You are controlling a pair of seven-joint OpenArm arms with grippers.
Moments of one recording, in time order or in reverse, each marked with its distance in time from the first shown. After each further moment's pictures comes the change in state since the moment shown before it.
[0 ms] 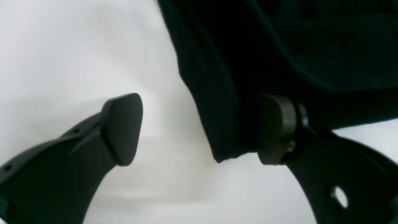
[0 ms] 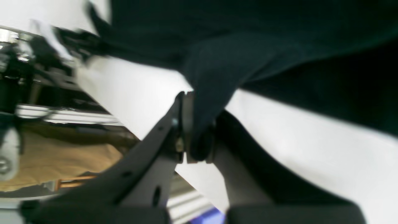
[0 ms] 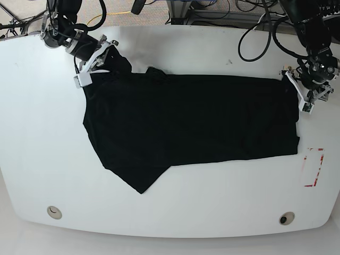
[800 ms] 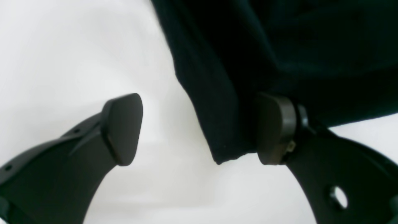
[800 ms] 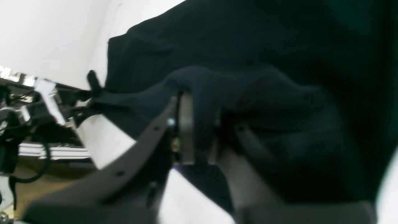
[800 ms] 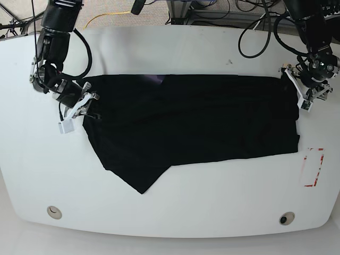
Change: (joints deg) left arm 2.2 -1.4 1.6 0.3 -0.9 0.2 -1.5; right arm 23.9 6.2 -0.3 -21.9 0.7 0.2 -0.4
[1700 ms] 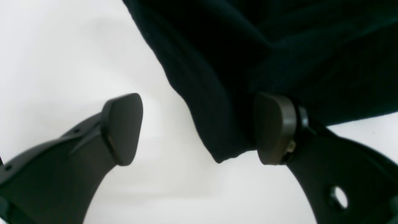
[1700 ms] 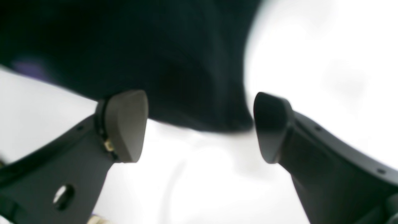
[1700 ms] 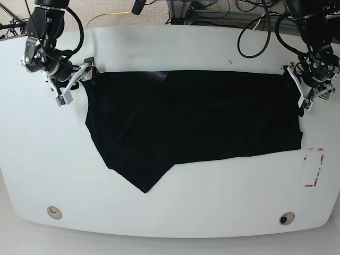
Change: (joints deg) left arm 0.2 -0.3 0.1 3.2 1.6 -0.2 2.9; right arm -12.7 1.4 2.2 11.9 -29.4 -1.6 0.4
